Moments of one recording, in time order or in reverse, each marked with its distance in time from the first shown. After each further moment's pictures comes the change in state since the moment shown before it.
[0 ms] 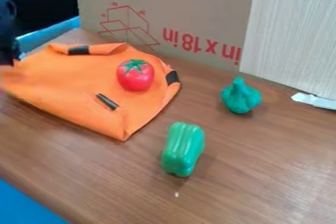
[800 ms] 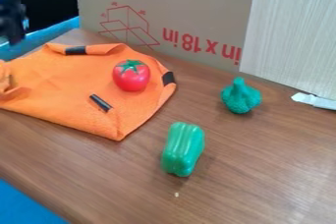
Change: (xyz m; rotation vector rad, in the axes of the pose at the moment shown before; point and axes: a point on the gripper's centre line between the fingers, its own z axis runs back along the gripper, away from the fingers) arm 0.036 0.006 0.046 0.085 0.032 -0.035
